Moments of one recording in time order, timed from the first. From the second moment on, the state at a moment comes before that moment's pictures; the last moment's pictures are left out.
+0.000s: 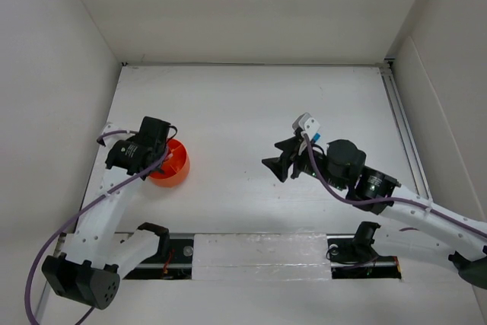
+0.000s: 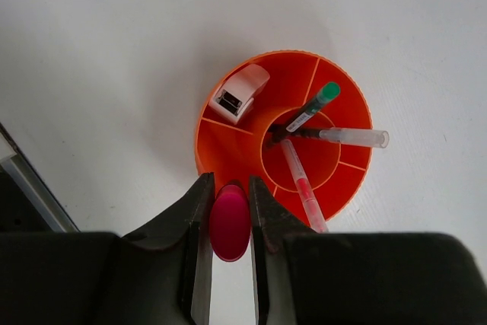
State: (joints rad) left arm -0.29 0.97 1.04 -1.22 -0.68 -1.29; right arm 0.99 0.87 0.83 -0.07 0.05 0.12
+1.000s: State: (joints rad) left arm -0.29 1.03 0.99 -1.19 -0.71 -1.35; right arm 0.99 0.81 0.78 -0.04 0.05 0.13
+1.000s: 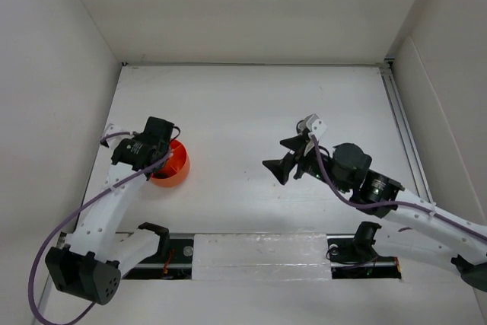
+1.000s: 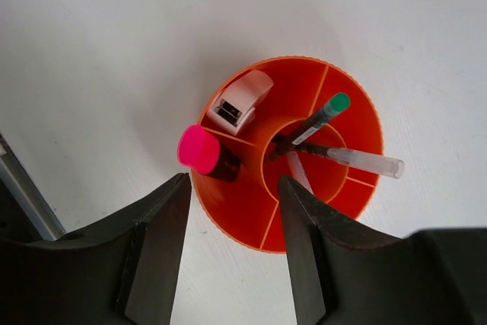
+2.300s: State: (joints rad) left arm -0.33 0.66 0.92 -0.63 -0.10 -0.56; right arm 0.37 1.64 0.99 -0.35 0.45 0.83
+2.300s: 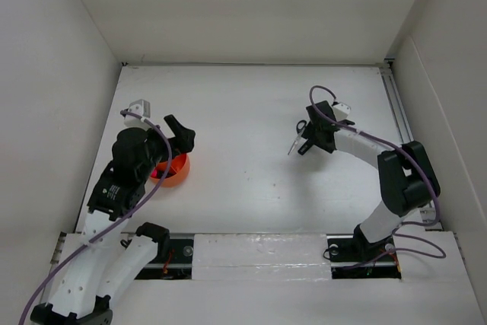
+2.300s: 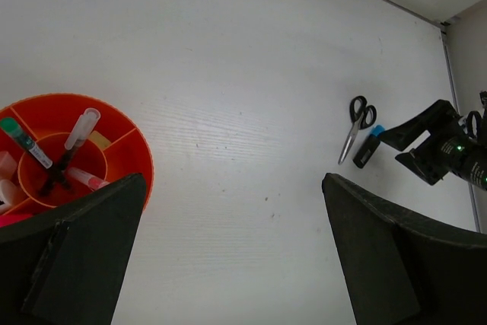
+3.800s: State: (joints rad) left arm -0.33 0.59 0.92 -0.62 -0.11 -0.55; right arm 0.33 1.83 1.19 -0.54 0.31 0.74
